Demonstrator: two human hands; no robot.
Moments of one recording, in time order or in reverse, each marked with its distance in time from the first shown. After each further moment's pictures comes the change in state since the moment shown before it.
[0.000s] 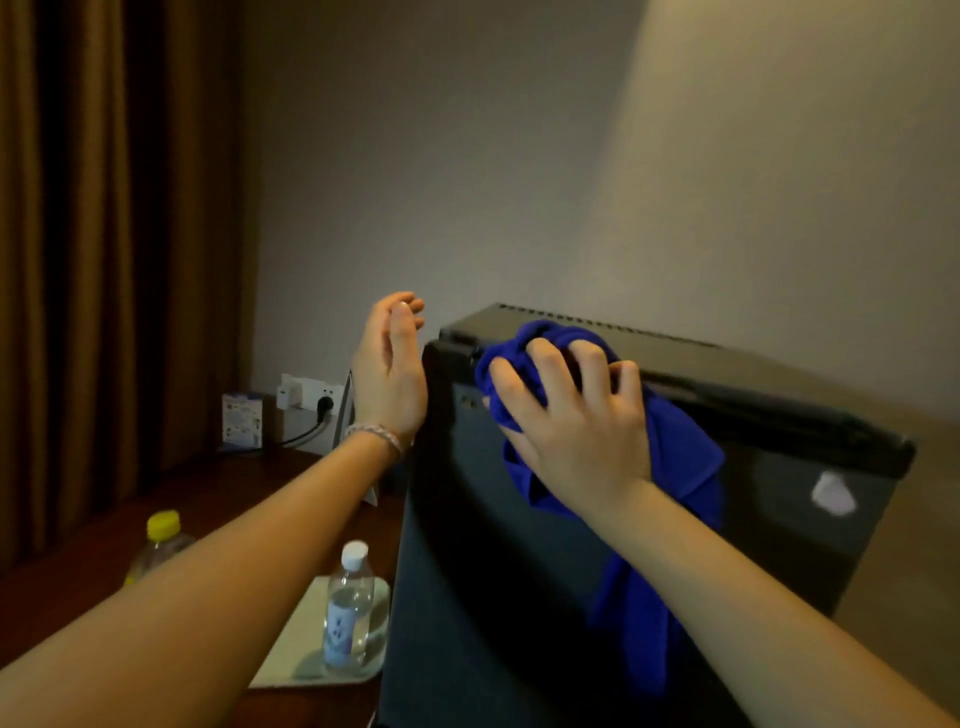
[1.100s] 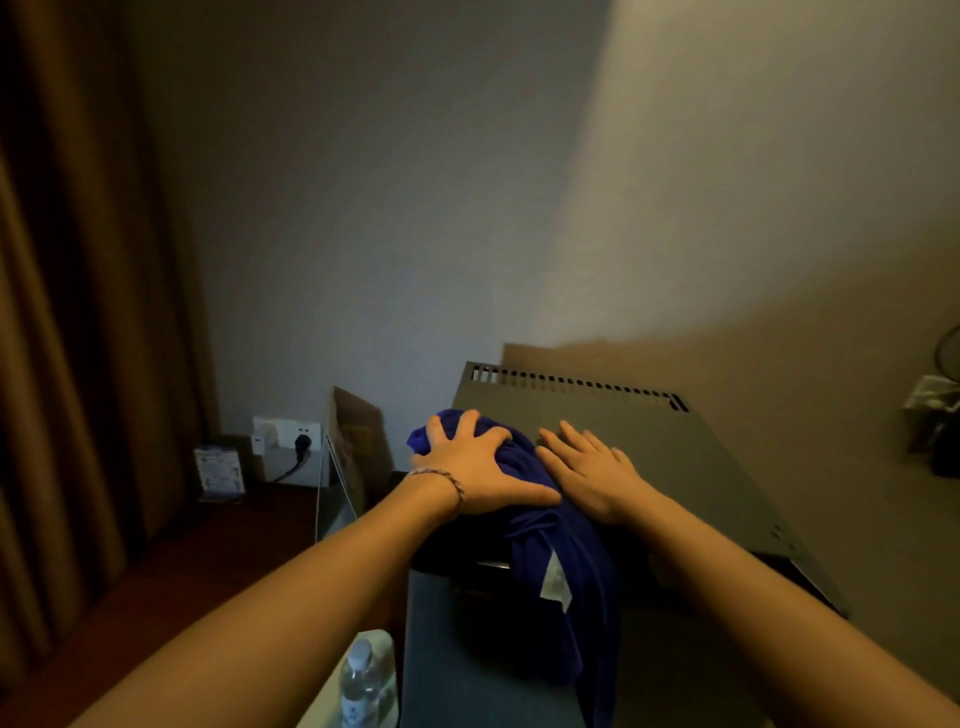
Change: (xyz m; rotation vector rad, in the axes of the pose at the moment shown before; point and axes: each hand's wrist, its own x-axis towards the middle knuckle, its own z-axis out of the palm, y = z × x) left_hand 0.106 0.062 0.080 0.937 -1.212 -0.396; right_hand 0.073 0.110 0.095 0.596 -1.452 0.498
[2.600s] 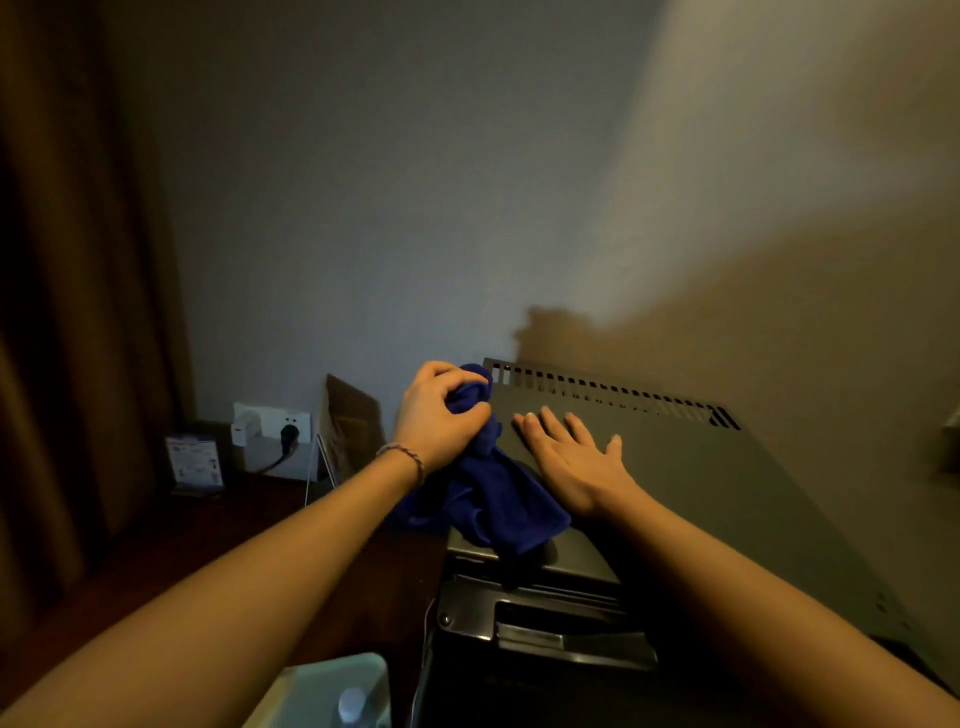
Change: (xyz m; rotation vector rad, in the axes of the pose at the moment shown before) left_hand 0.100 -0.084 -0.013 -0.595 0.608 0.199; right_hand 0.079 -0.047 0.008 -0.116 -0.018 -0.028
